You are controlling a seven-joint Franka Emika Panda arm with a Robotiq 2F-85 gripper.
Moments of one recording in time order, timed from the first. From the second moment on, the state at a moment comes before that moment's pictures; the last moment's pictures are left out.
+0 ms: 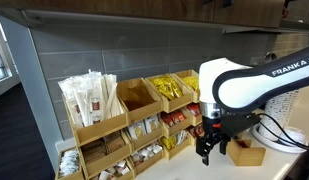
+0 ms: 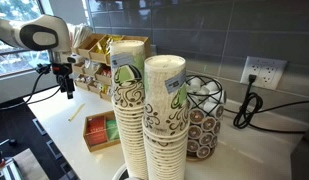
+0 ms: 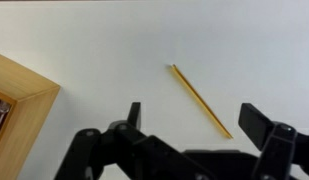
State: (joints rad) arm 0.12 -0.38 0.20 -2.51 0.17 2.01 0.28
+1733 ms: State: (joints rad) arm 0.25 -0.20 0.23 -2.52 0.17 2.39 -0.08
